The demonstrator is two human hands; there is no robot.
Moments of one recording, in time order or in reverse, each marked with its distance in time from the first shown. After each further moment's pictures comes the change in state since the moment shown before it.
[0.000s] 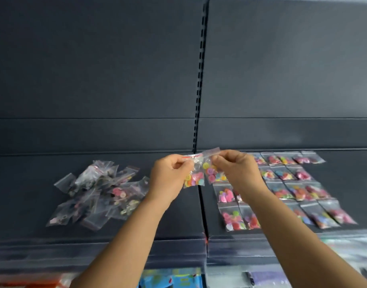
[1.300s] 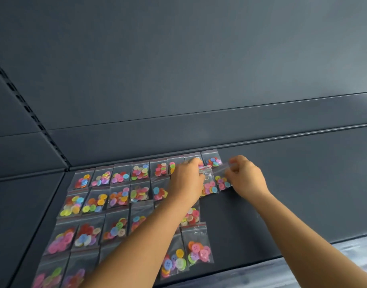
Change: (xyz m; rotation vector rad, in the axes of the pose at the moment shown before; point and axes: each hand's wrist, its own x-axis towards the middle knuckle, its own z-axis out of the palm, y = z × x) left_hand 0.048 0.051 0.412 0.710 -0.267 0.192; right_hand 0.129 0.184 -0.341 -0.548 0.111 0.239
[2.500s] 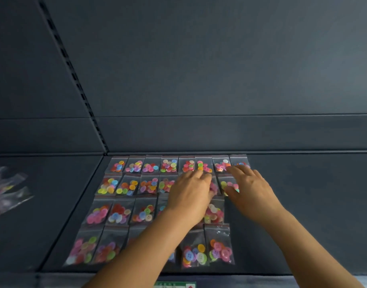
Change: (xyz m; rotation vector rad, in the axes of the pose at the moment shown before) left_hand -0.053 -0.023 -0.041 0.349 -0.011 0.112; right_hand -0.043 -0.043 0.010 -0.451 -0.161 -0.488
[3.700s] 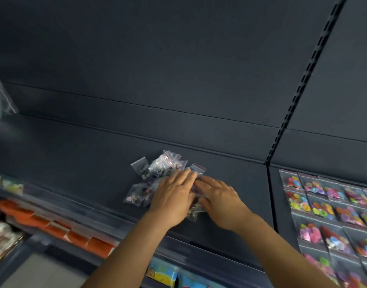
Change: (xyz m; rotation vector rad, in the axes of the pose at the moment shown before) left_hand -0.211 -0.439 -0.094 0.045 -0.006 -0.305; right_hand 0.038 -0.468 0.158 0.045 -0.254 -0.497
